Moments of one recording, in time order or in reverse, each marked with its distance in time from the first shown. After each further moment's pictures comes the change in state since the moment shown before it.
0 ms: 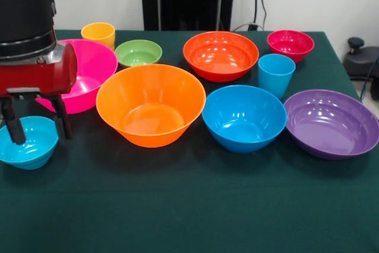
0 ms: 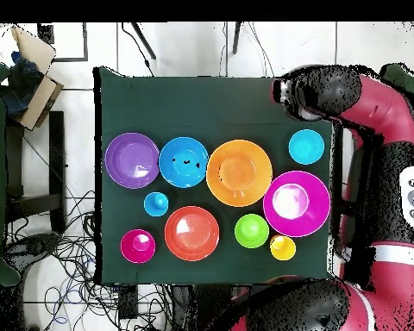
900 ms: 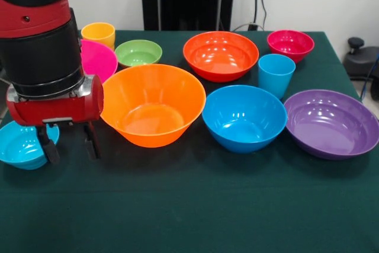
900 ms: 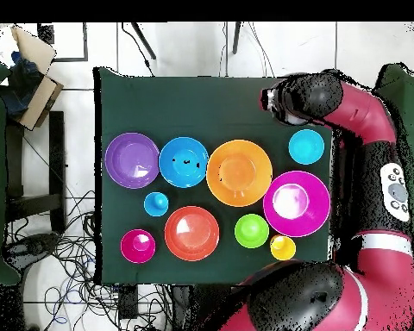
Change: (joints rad) arm 0.001 0.077 0.024 -0.005 -0.006 0.000 0.000
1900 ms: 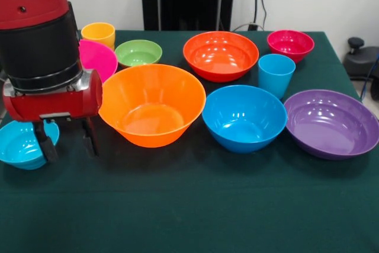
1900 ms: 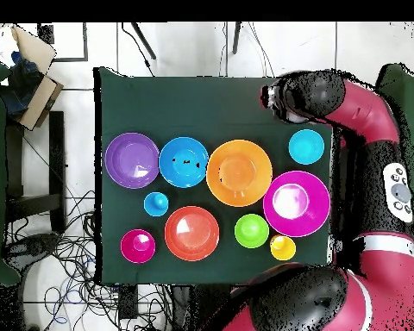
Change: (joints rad) arm -0.009 -0.021 0.018 0.008 0.000 0.000 0.000
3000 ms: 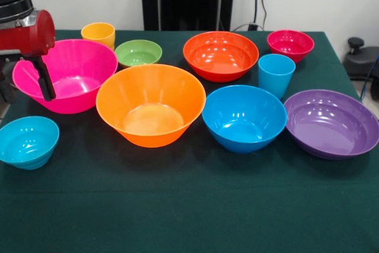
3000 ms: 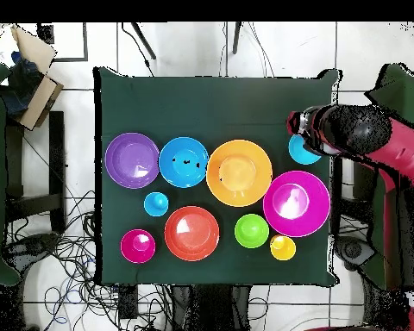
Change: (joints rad) arm -0.182 -0.177 0.048 0.292 -0.016 -0.083 0.000
